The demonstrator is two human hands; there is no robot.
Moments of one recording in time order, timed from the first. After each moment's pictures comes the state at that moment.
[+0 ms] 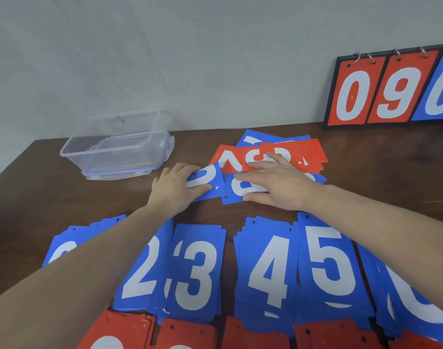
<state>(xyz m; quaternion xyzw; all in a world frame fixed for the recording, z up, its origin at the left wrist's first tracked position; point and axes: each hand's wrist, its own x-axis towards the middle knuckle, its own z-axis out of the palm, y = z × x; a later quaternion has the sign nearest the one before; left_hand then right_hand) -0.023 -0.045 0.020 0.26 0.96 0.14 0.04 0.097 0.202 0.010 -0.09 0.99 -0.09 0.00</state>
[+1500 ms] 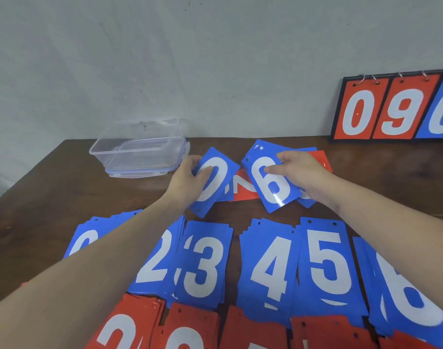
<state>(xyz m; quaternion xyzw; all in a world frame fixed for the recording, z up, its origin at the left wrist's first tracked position) 0.014 -0.037 0.061 0.10 0.88 0.46 0.10 0.100 0.204 0.054 0.25 0.77 -0.59 -0.02</state>
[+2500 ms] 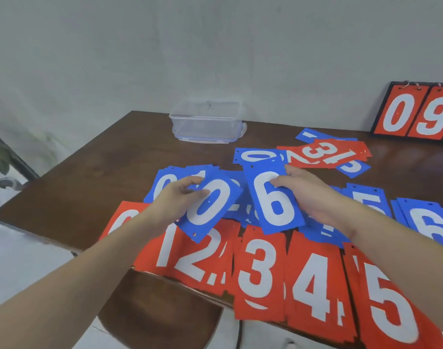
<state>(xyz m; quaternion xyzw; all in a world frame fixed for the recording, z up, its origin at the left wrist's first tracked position) 0.134 -0.267 0.071 0.09 0.81 0.56 0.17 0.203 0.005 0.082 0.16 0.73 -0.67 0.07</state>
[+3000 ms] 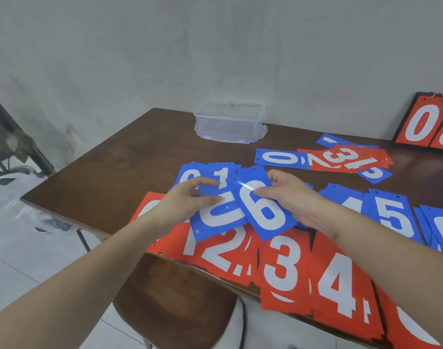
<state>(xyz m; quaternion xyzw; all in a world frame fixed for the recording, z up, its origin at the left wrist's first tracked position) 0.149 -0.318 0.077 0.10 0.79 0.57 0.19 0.189 -0.074 0.077 0.12 0.76 -0.63 0.09</state>
